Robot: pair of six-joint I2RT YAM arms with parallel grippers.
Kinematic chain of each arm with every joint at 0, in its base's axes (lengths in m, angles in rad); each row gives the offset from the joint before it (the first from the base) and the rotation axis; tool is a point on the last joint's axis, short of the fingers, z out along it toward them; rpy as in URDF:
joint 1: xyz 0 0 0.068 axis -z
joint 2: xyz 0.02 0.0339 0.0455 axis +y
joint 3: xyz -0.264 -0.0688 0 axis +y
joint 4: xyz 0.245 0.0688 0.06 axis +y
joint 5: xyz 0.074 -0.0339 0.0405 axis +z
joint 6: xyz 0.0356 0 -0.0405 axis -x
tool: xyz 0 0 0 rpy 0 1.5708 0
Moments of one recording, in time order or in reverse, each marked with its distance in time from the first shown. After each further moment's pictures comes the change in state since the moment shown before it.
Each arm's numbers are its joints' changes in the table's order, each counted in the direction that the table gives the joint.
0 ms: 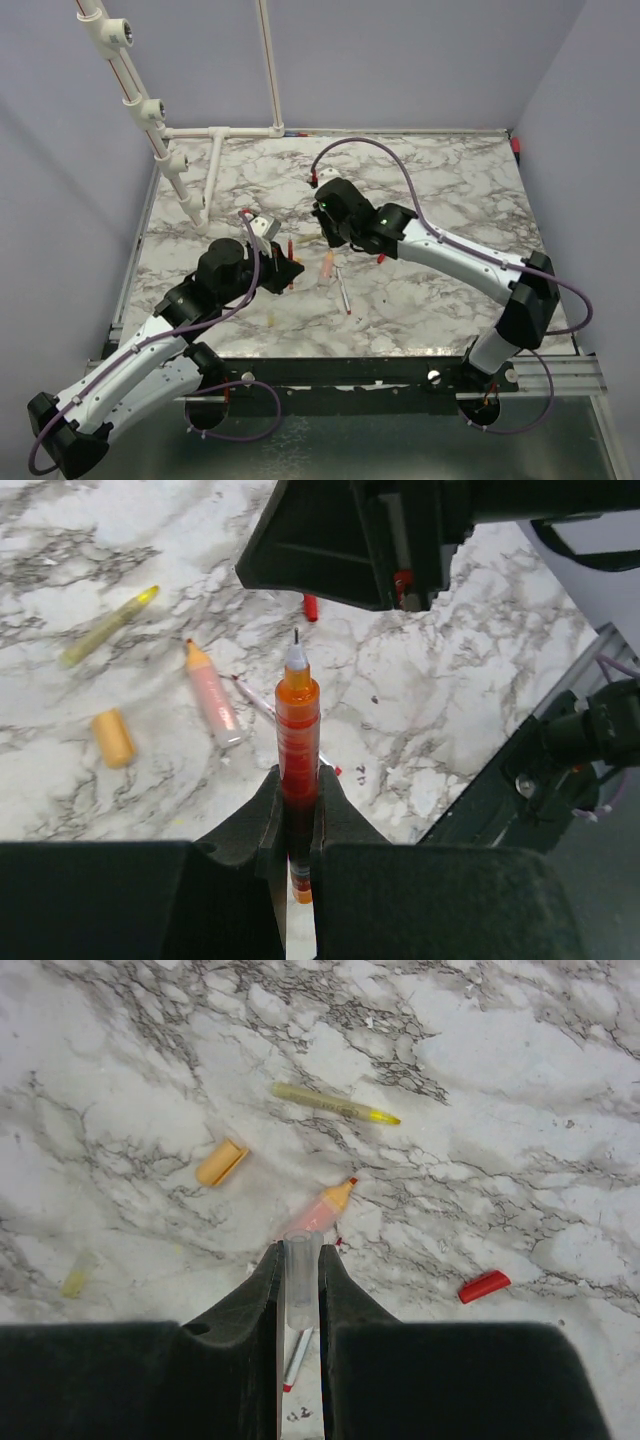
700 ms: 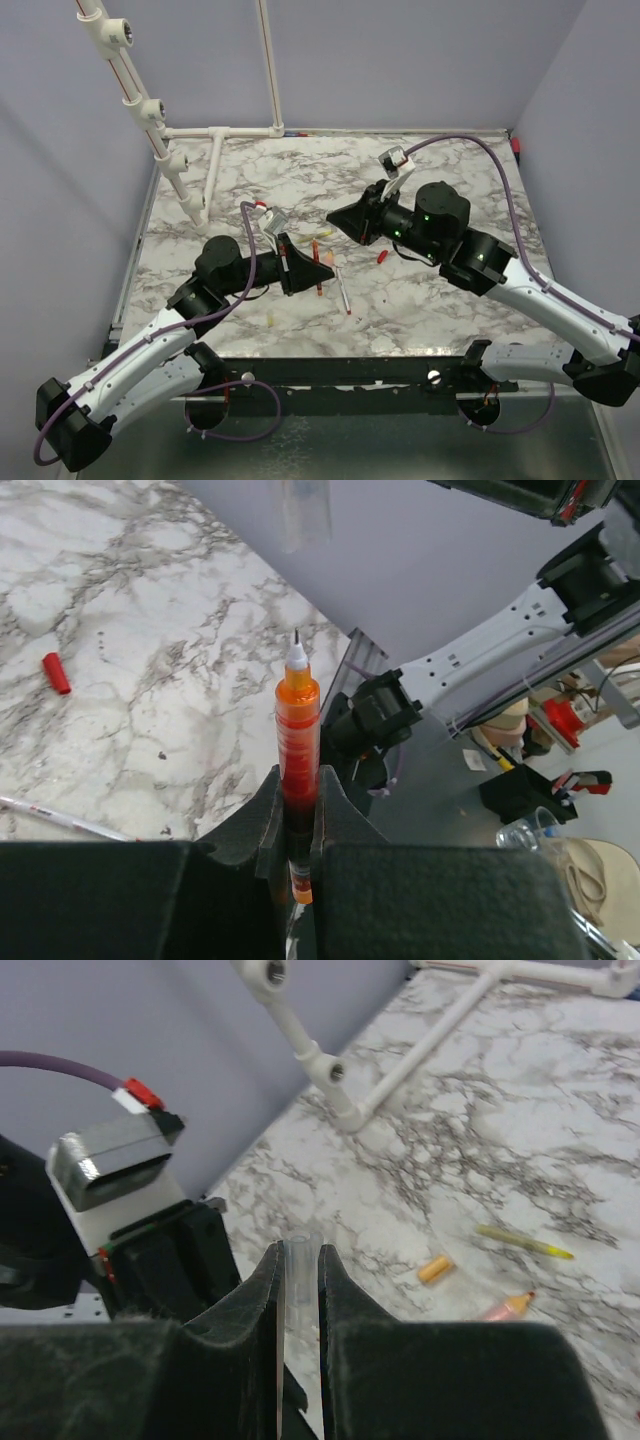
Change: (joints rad) left arm 0.000 0.090 0.037 -0.420 -0.426 0.240; right arm 0.000 -0.536 0.244 -0.325 0.259 -0.181
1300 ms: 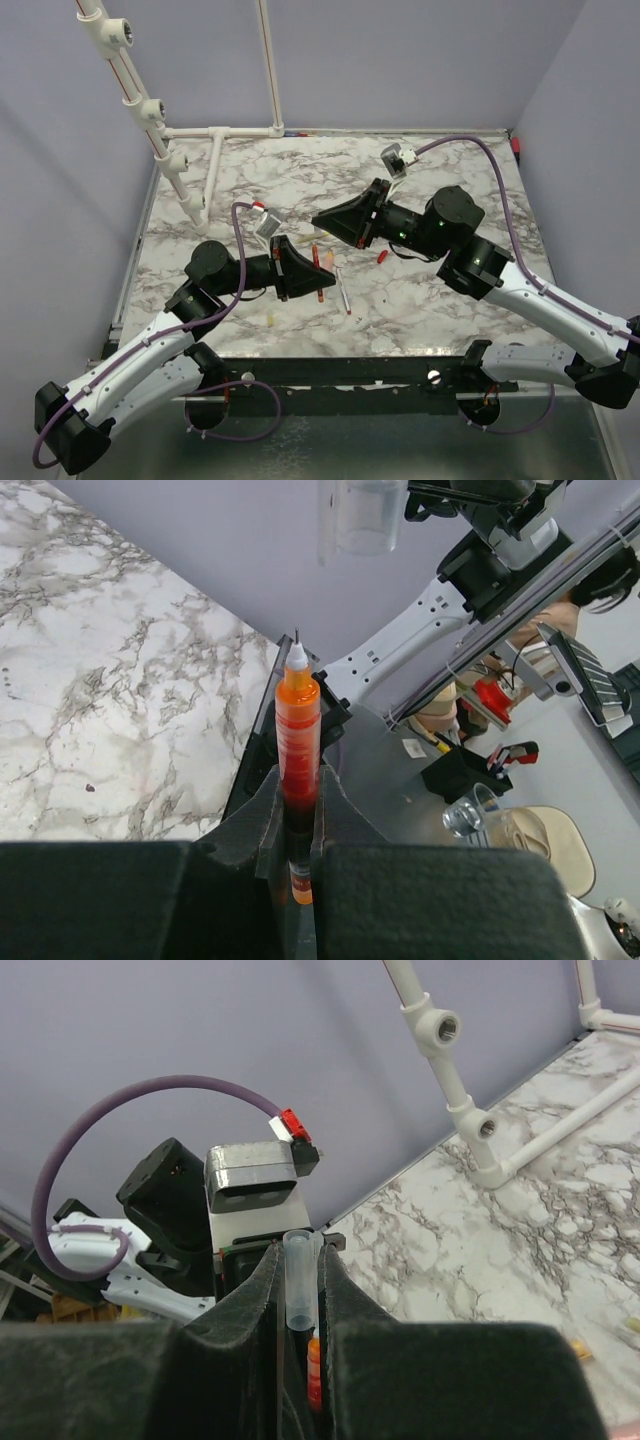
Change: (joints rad) left arm 0.000 -0.027 0.023 -0.169 -0.143 0.112; right arm 0.000 -0.030 0.072 -0.315 0.269 -0.120
